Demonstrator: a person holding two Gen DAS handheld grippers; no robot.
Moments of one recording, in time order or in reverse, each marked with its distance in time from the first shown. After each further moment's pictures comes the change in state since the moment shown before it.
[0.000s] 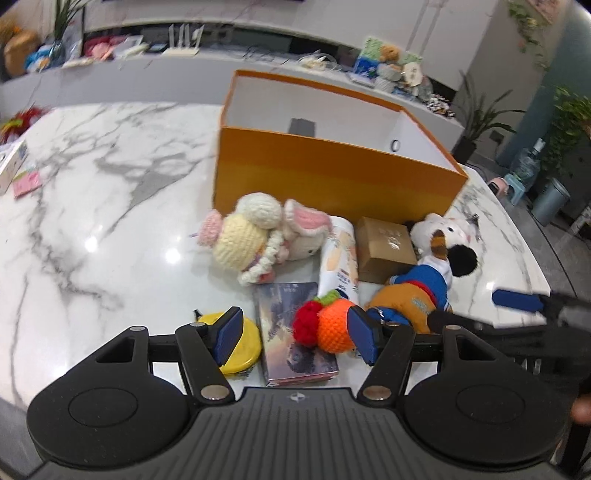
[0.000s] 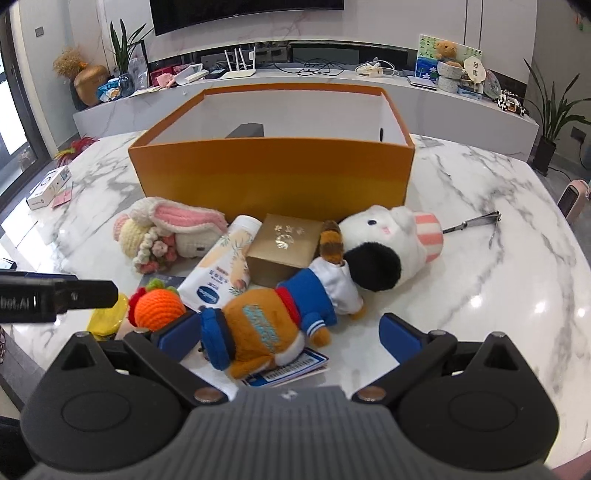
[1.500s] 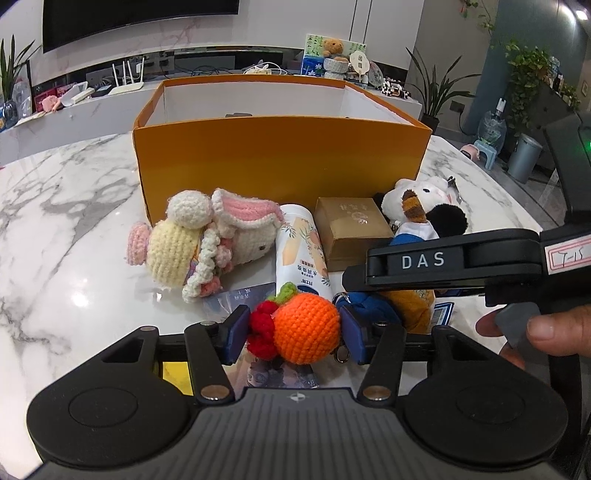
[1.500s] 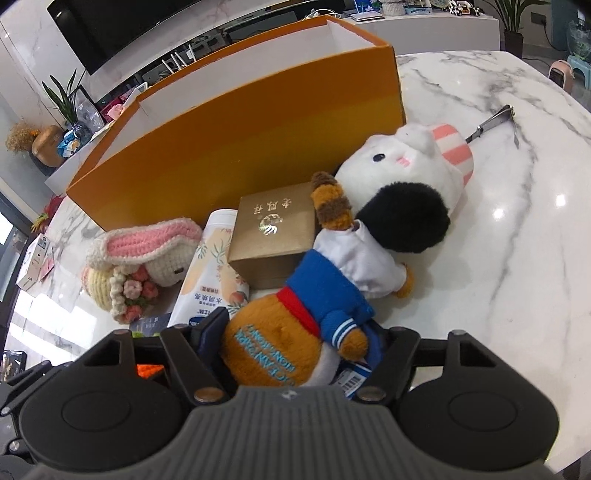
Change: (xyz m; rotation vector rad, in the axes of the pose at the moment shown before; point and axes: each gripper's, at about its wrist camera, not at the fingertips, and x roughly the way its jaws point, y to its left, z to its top) left arm 0.044 -0.025 -0.016 0.190 -0.037 -0.046; right arm 0.076 -0.012 0.001 0.360 0.109 0.089
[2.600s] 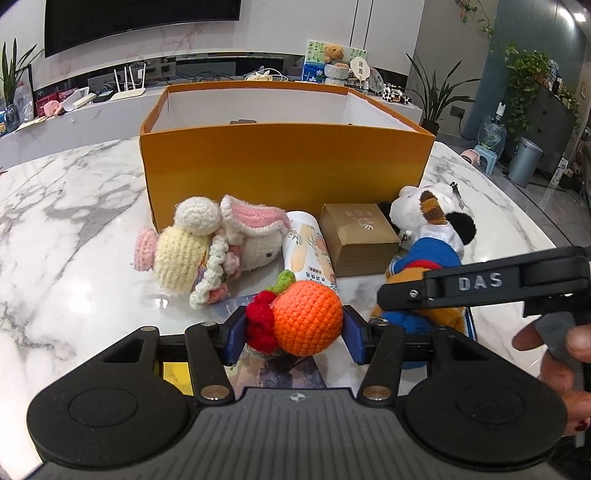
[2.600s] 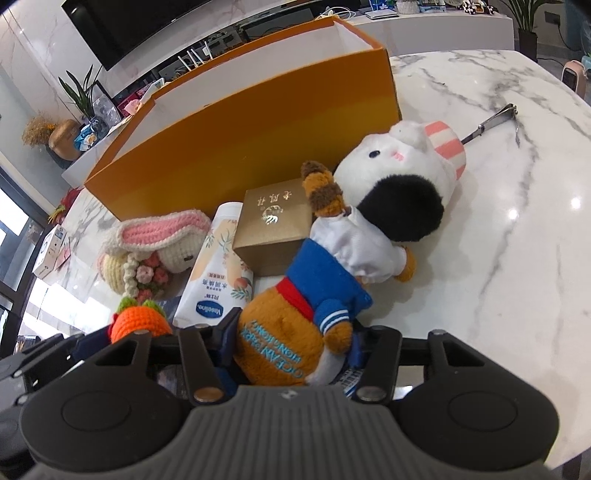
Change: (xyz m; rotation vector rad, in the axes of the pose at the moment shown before) left arm -0.002 0.005 -0.002 0.013 -0.023 0.007; right arm -0.019 -0.009 -0.006 -0.046 0.012 0.049
